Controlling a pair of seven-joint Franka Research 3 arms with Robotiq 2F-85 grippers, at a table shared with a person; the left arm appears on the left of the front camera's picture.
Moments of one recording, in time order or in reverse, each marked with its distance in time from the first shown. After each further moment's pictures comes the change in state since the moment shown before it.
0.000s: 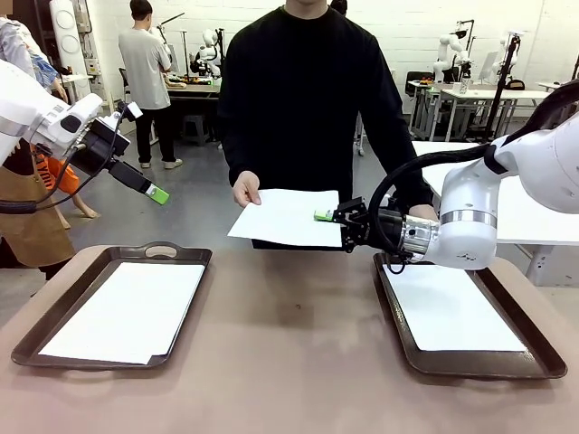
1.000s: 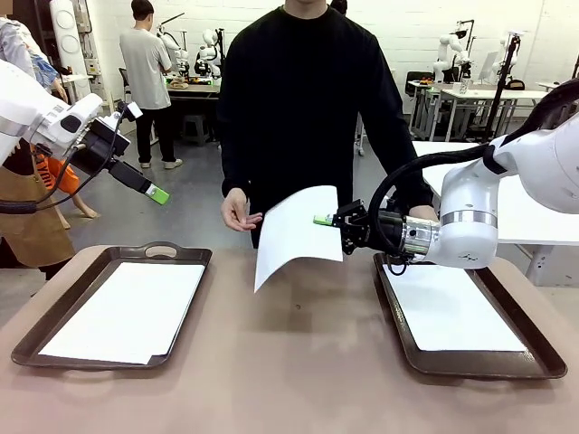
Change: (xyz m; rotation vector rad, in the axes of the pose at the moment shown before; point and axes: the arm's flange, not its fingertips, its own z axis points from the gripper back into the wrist) left arm 0.000 0.000 0.000 0.000 0.000 0.000; right arm -0.002 -0.001 0.001 -0.014 0.030 -0.017
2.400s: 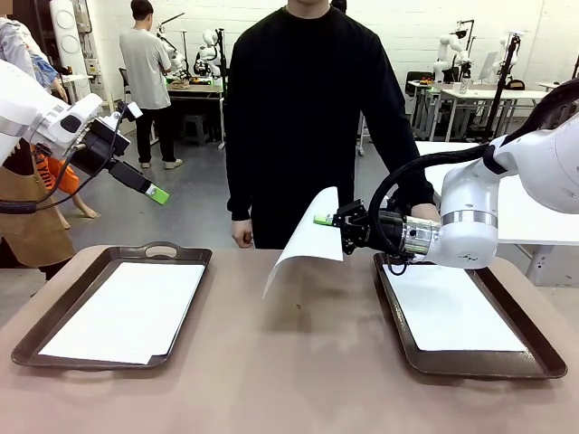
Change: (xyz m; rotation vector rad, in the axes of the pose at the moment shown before) left arm 0.000 0.000 0.000 0.000 0.000 0.000; right arm -0.001 0.006 0.003 0.030 0.023 0.005
